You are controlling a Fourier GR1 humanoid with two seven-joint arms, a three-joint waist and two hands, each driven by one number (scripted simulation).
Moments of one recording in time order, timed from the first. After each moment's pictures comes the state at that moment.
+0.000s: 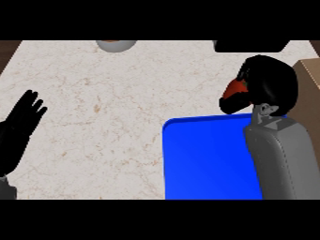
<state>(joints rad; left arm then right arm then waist) -0.04 0.21 0.23 -1.66 0.20 -0.12 0.30 -0.58 -0.03 0.01 -1.60 1.29 0.41 0.76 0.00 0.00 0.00</state>
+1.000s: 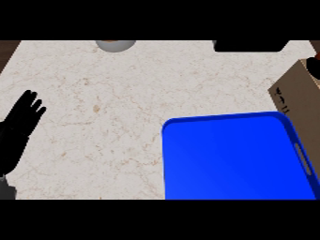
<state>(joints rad) -0.04 0.20 0.24 -1.65 0.21 -0.13 0.30 -0.72 -0.29 -0.24 -1.76 1.34 0.53 0.82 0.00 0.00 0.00</state>
